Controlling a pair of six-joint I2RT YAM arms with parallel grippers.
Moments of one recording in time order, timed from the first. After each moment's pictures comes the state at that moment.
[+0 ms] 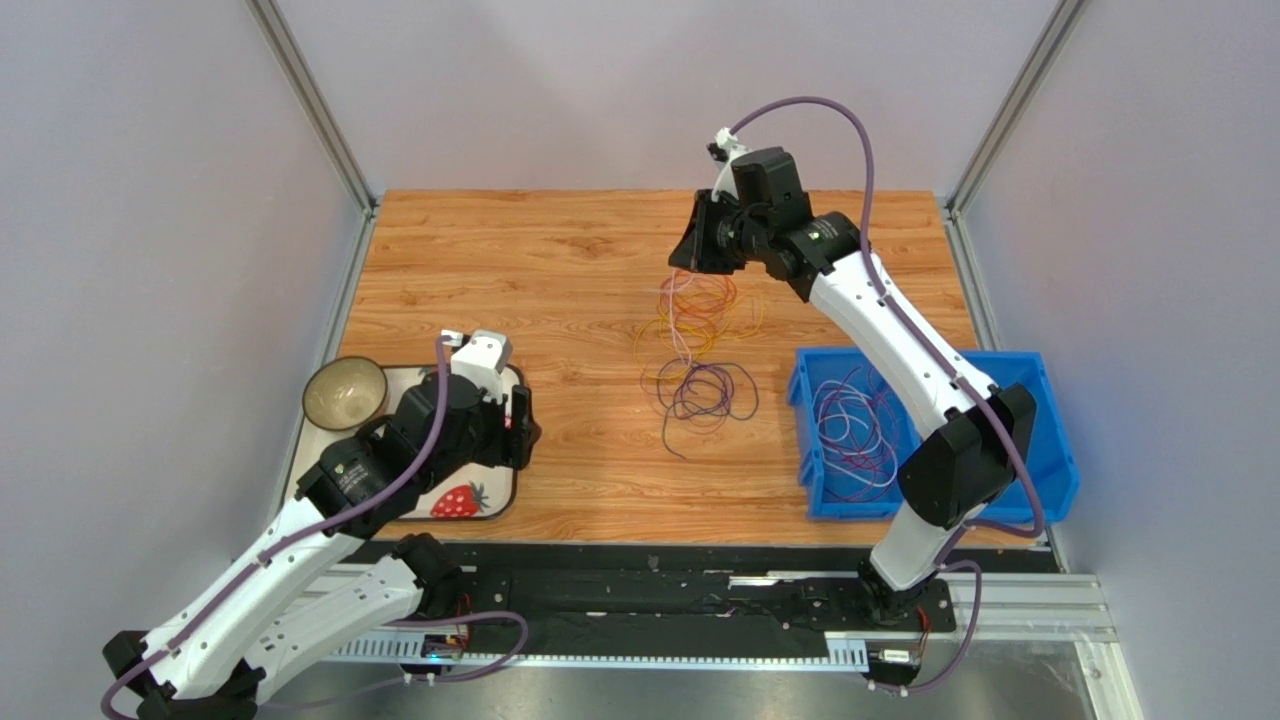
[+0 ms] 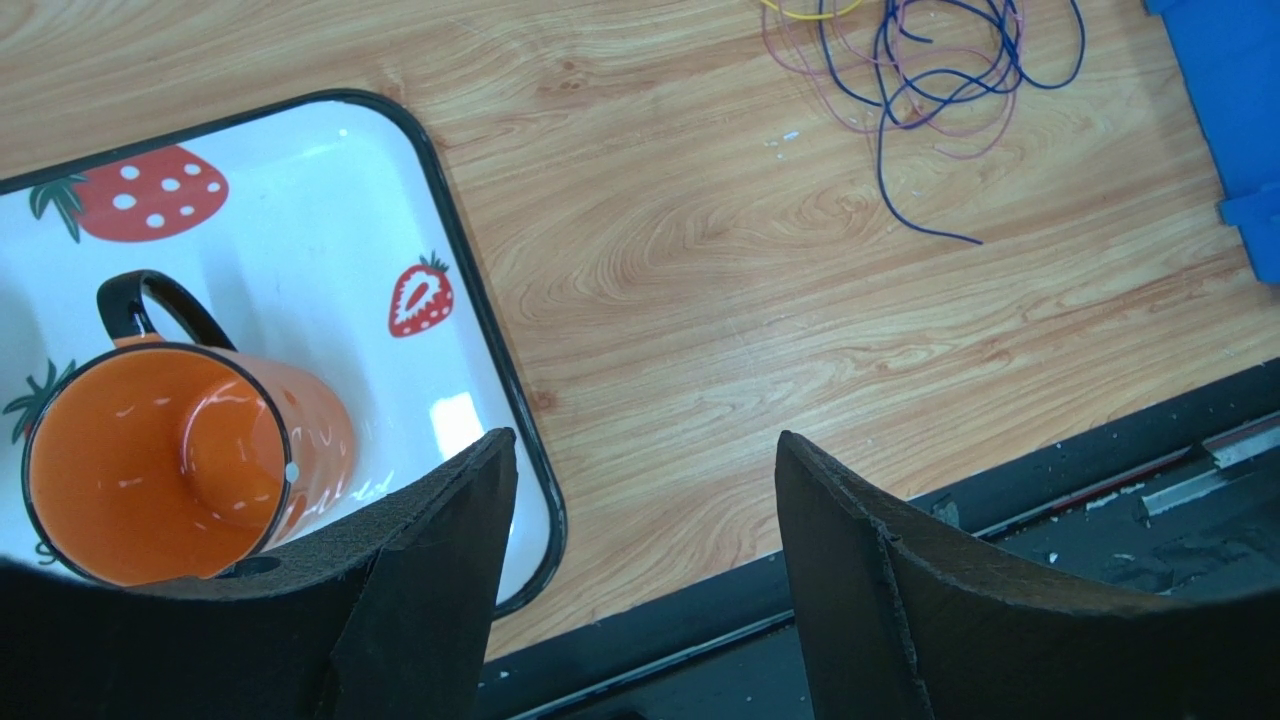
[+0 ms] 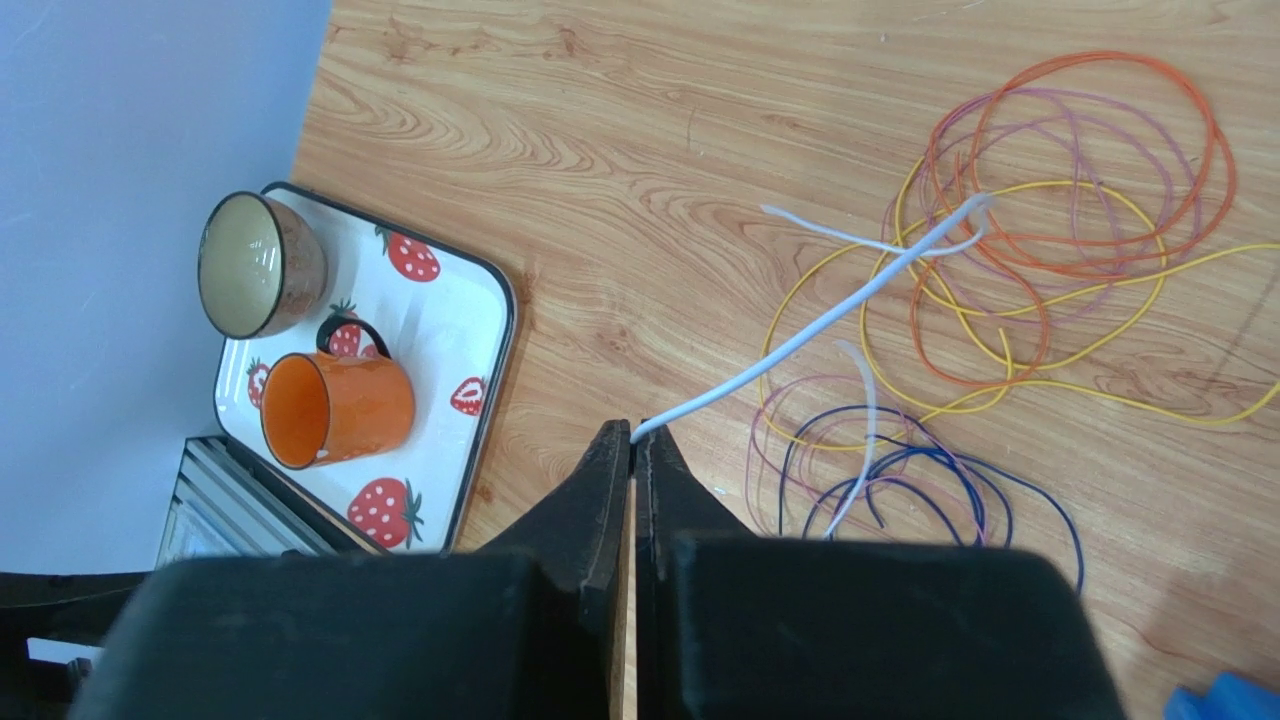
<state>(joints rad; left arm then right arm) -0.75 0.67 0.85 -0.83 -0.25 -0.37 0.51 1.70 1.75 -0.64 -0.21 0.47</state>
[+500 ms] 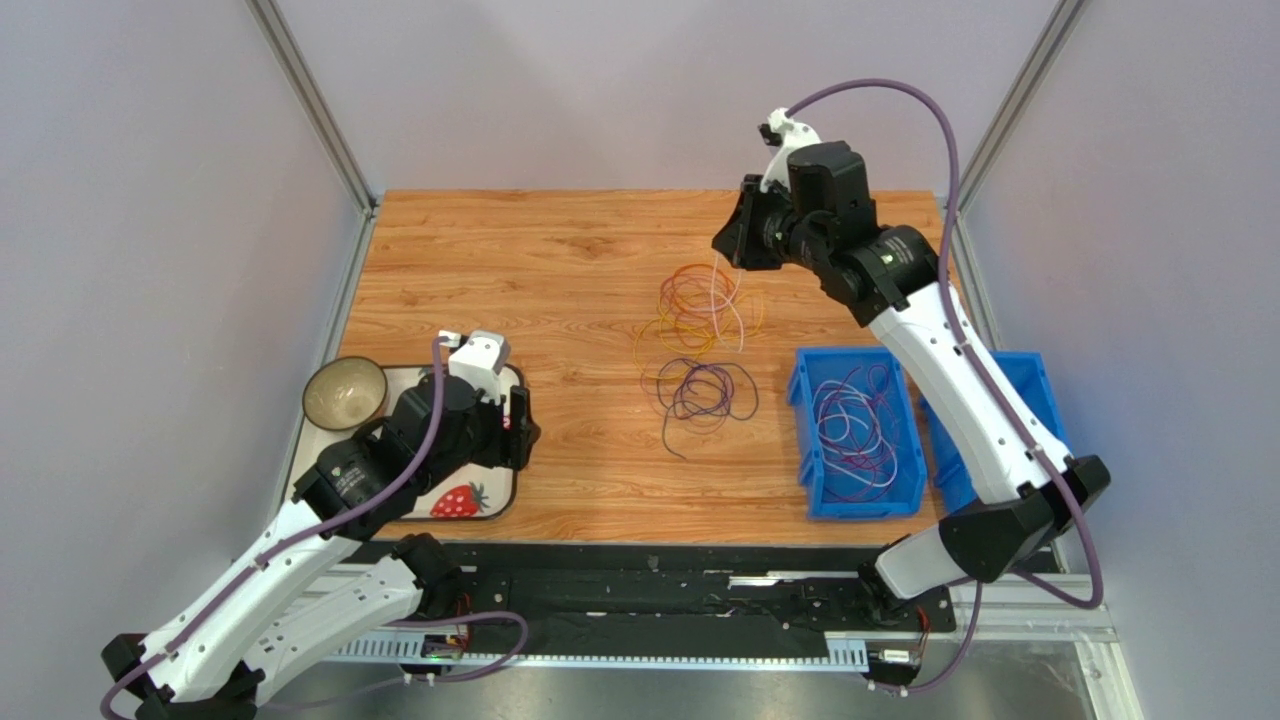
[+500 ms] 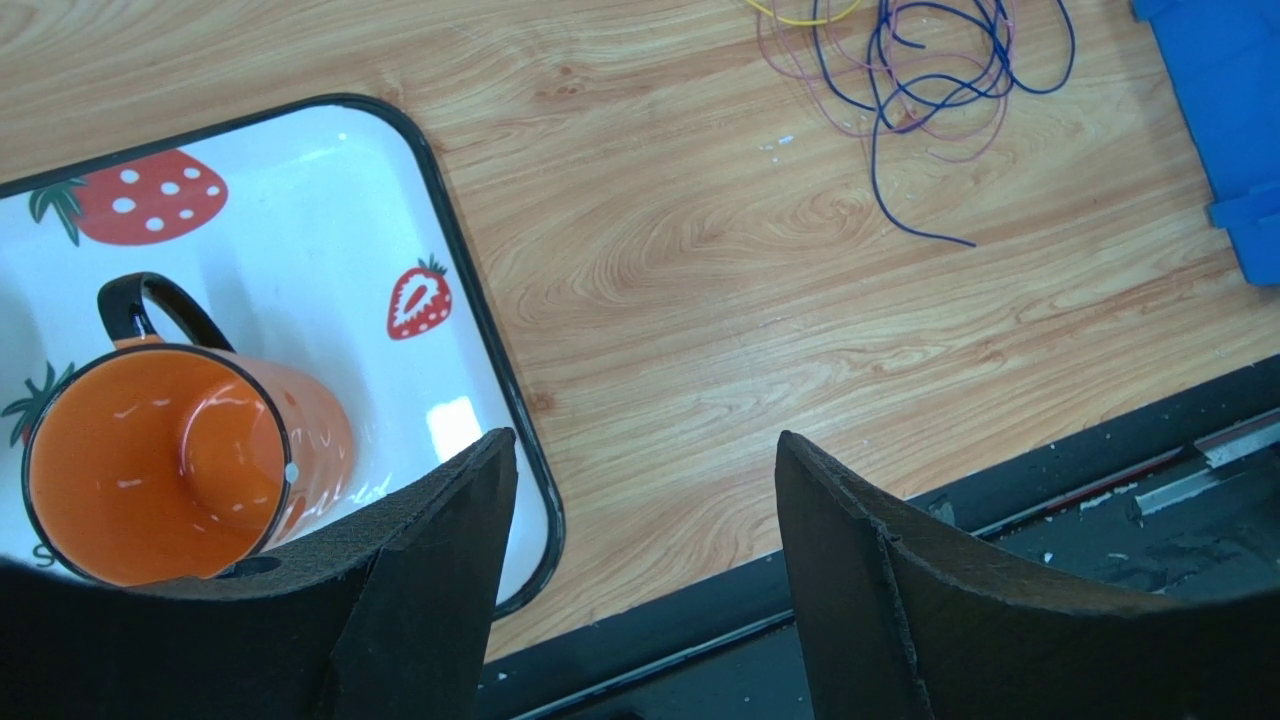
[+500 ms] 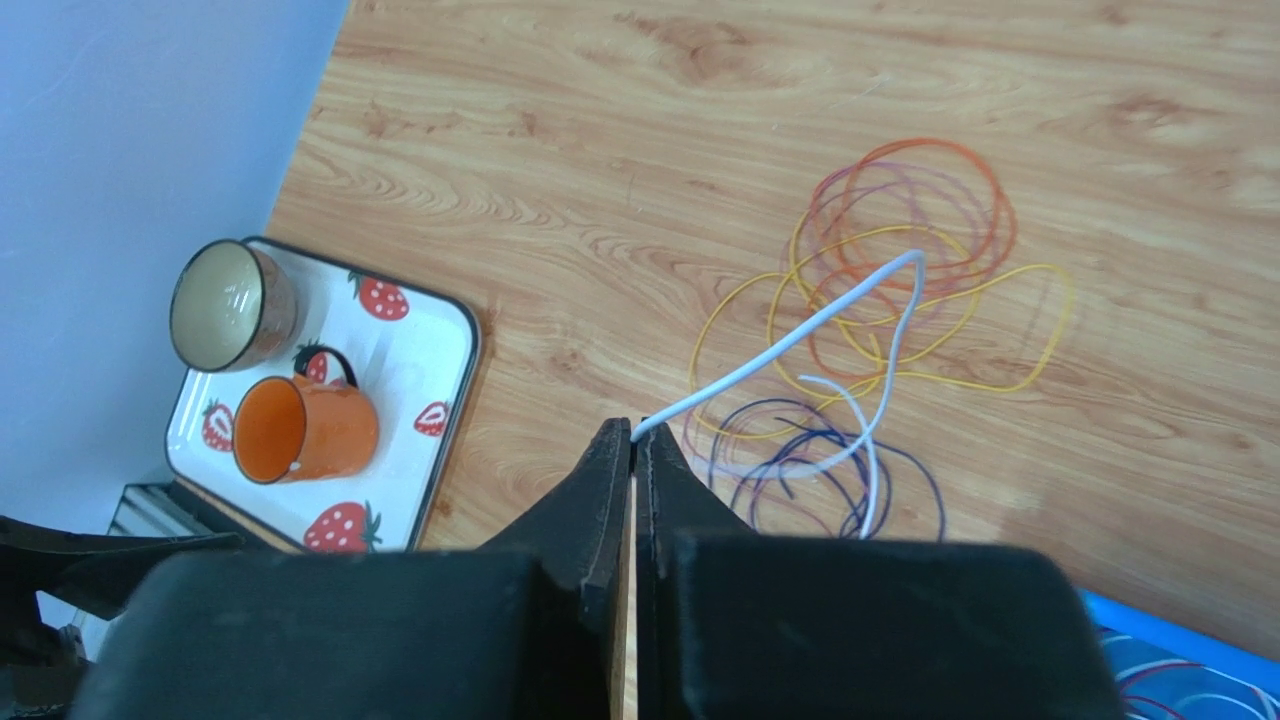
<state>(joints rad) -0.75 0.65 0.85 -0.83 -0.25 -0.37 0.51 1.51 1.76 -0.73 -0.08 0.40</state>
